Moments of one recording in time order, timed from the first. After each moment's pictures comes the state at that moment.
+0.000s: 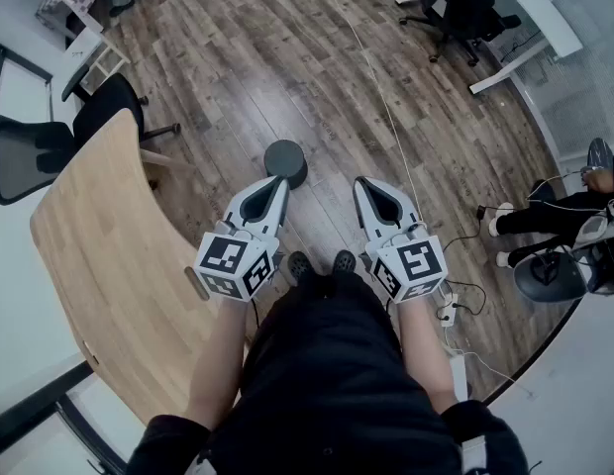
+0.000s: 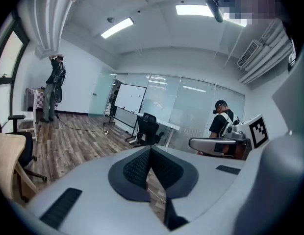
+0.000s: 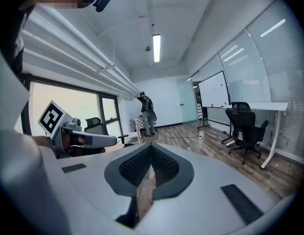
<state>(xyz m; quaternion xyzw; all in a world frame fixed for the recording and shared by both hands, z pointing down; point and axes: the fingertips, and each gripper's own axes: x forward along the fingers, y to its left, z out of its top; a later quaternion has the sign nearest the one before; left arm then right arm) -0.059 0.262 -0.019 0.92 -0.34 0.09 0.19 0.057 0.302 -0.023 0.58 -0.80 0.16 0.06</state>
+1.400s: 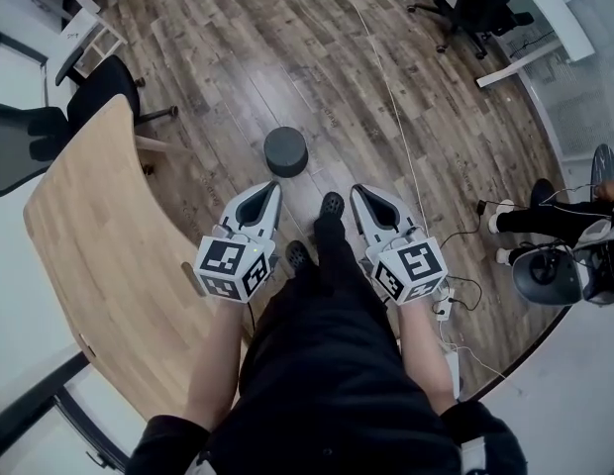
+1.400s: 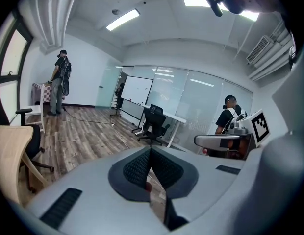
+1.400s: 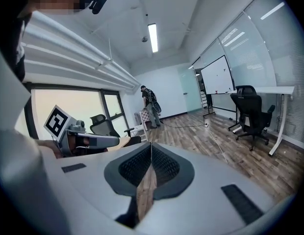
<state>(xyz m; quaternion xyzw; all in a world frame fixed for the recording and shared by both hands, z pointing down) -0.087 0.256 0.031 0.90 -0.36 0.14 0.22 0.038 0.299 0.023 0.54 -0.81 0.22 0.07</state>
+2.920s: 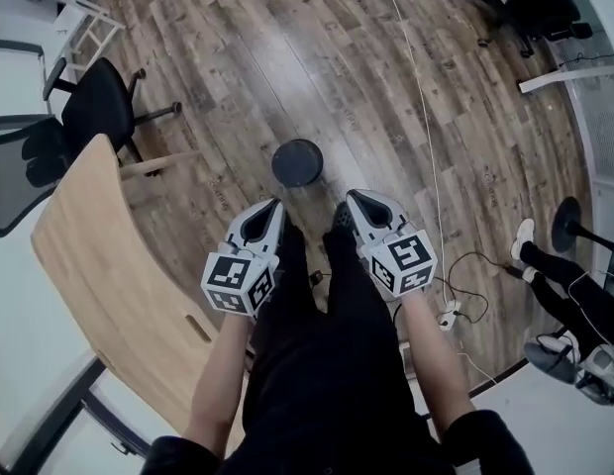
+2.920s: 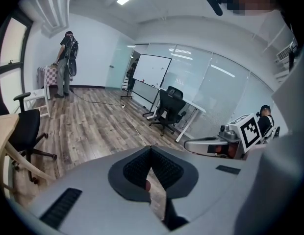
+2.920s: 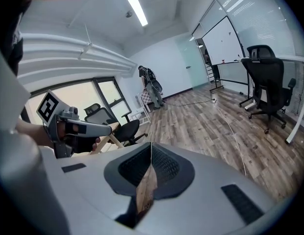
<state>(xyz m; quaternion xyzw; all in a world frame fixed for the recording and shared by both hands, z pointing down) -0.041 0.093 0.151 0.84 -0.38 0.22 0.30 0.081 0.113 0.179 0.46 -0.81 0.33 0.13</state>
